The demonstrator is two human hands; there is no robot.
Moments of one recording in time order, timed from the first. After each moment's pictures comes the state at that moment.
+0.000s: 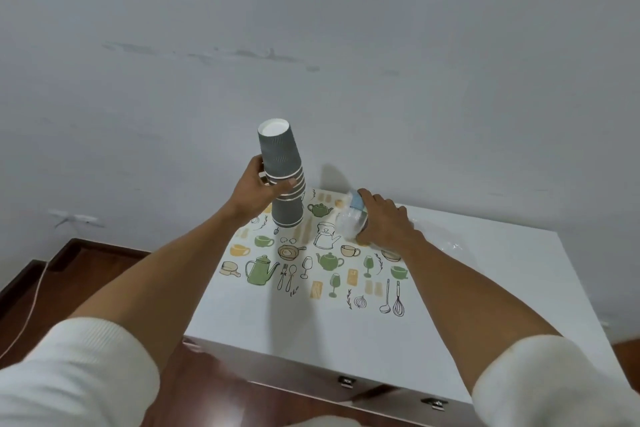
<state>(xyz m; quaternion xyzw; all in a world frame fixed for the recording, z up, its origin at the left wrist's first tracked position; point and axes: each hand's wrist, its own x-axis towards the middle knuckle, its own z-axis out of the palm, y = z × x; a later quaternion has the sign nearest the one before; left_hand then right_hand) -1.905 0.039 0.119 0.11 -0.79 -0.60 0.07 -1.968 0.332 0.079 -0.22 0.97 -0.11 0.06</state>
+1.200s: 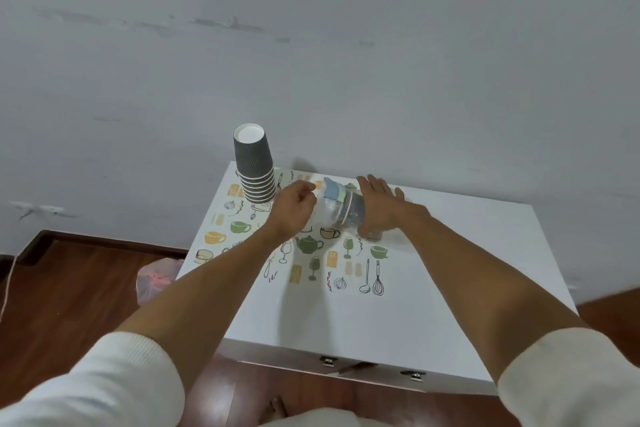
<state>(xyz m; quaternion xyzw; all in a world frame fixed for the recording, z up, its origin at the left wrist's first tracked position) -1.901 0.160 0.078 0.10 -0.84 -0.53 0.02 -1.980 0.370 0.093 -0.18 0.95 -0.03 0.25</state>
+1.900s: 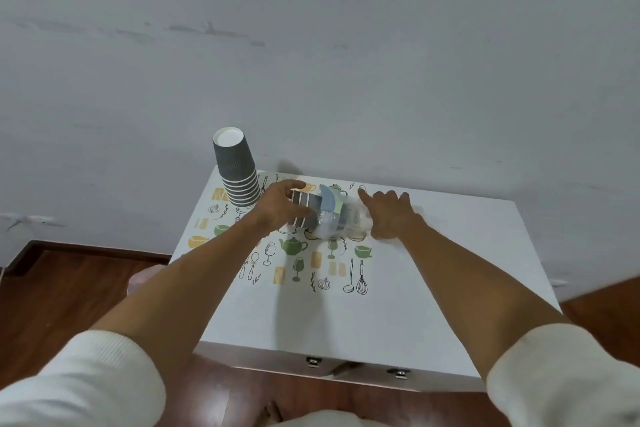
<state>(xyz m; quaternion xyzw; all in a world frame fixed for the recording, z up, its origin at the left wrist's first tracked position) -1.914 0.162 0.093 0.13 -0.84 -0.53 -0.09 -1.974 0.413 0.079 -0.19 0.96 0.13 0.16</state>
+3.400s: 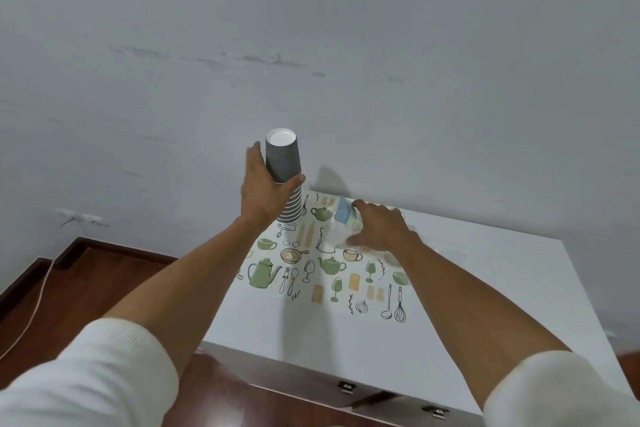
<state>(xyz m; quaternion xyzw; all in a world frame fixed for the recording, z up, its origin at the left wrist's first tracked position) -1.908 0.064 0.124 0.18 -0.86 -0.44 0.20 -1.966 0.313 0.098 -0.22 0.97 -0.05 0.13</state>
